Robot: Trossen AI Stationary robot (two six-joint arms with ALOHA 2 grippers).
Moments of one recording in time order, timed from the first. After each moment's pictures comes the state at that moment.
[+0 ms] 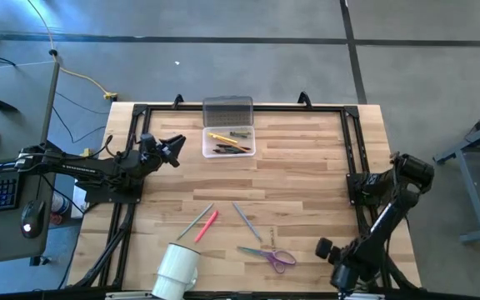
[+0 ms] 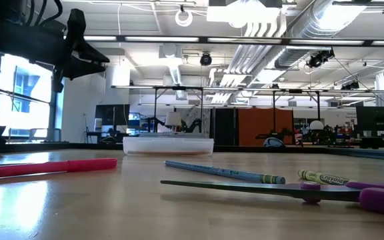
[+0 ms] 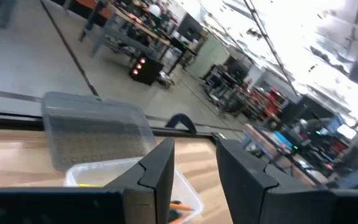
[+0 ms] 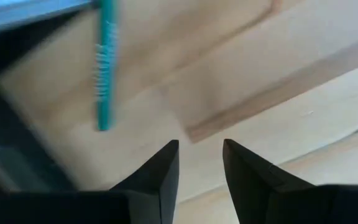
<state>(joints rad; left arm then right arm) -0.02 0.55 0.10 0.50 -0.79 -0.61 1.06 1.72 1.01 -0.78 -0.12 0.02</state>
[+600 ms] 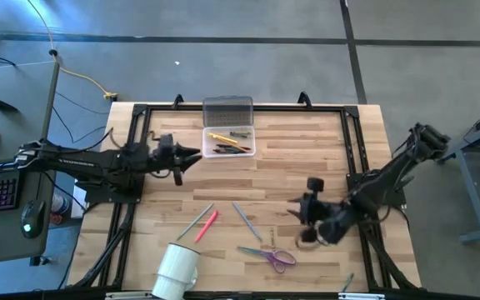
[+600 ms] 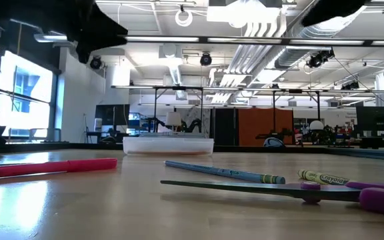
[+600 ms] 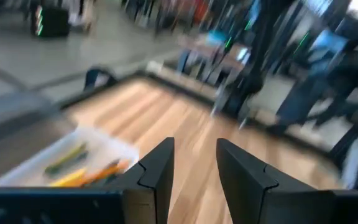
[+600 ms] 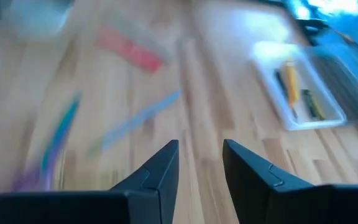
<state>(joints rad) -0.02 0.69 0.40 0.16 -0.32 -0.35 0.69 1.29 0.94 -0.55 0.75 0.49</state>
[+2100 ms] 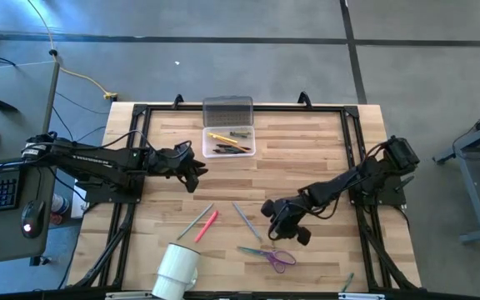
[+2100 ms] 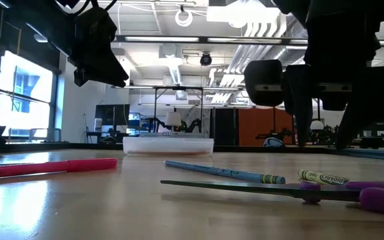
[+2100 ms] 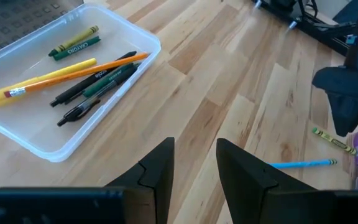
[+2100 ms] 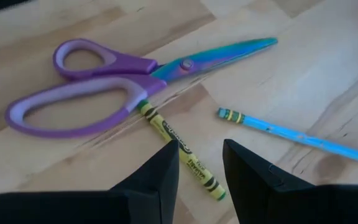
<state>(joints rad) -0.02 0.96 0.54 -0.18 -0.26 -0.53 0.33 1.69 0.76 0.09 -0.30 -0.52</state>
